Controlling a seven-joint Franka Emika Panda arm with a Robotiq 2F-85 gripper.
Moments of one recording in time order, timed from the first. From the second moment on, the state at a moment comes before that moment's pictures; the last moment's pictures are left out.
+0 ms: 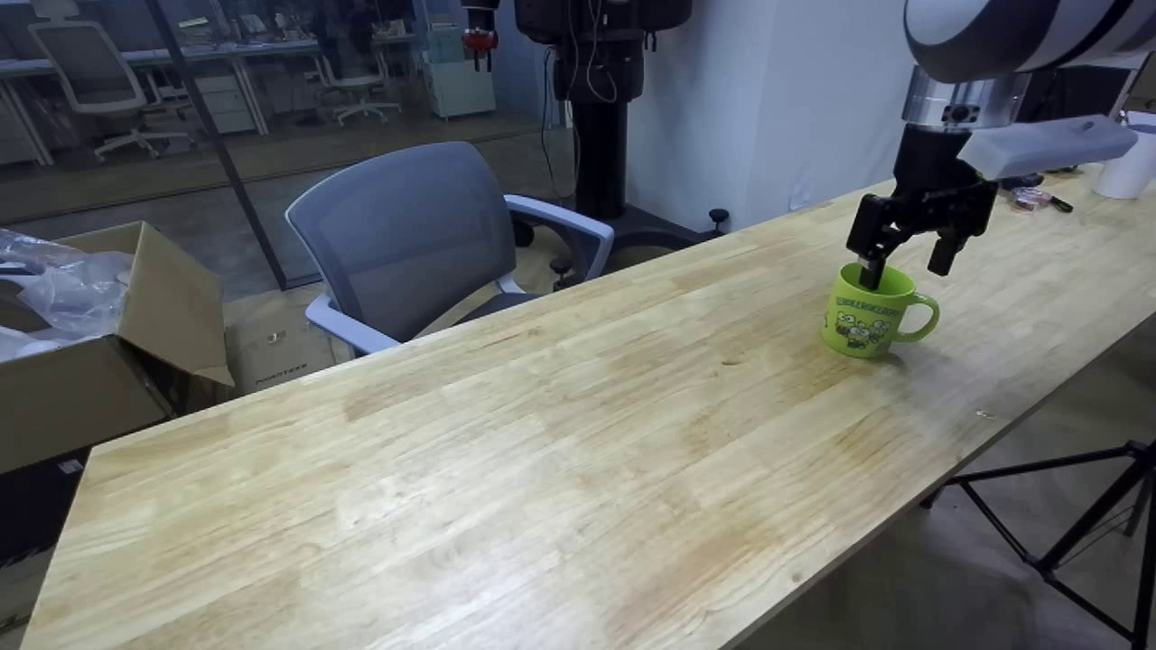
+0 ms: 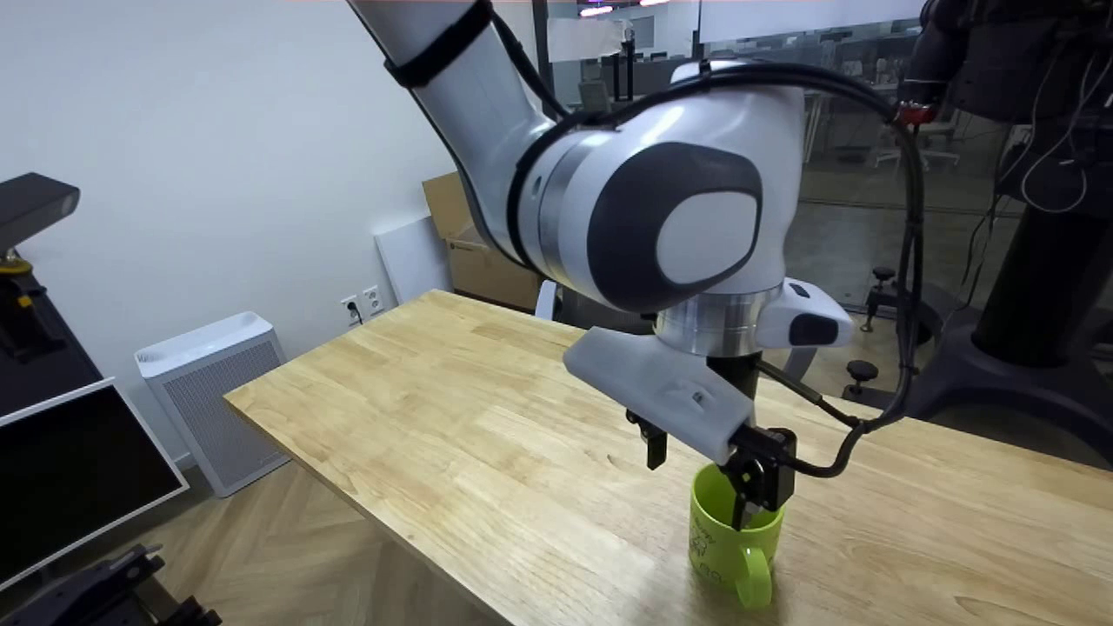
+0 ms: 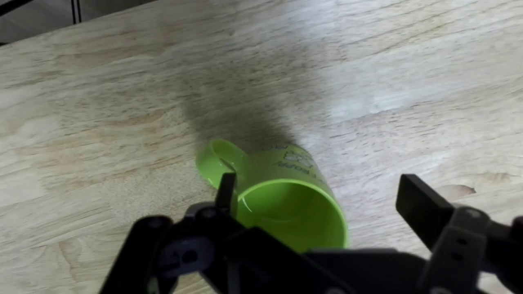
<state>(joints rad) -0.21 0.45 -0.13 -2.19 0.06 2.61 -0.10</state>
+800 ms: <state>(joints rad) -0.19 0.56 -0.10 -2.08 0.05 2.63 -0.10</state>
